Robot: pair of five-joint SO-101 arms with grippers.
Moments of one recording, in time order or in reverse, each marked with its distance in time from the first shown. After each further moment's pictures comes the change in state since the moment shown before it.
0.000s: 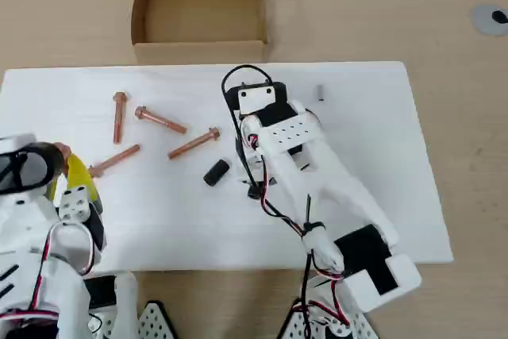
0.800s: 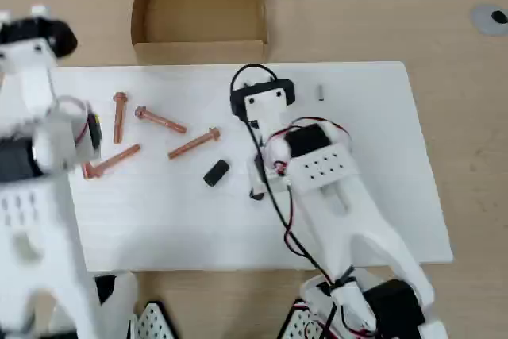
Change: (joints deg) left arm 0.0 48.5 -24.1 6.9 0.0; right arm 1.1 -20.6 10.6 0.0 9.7
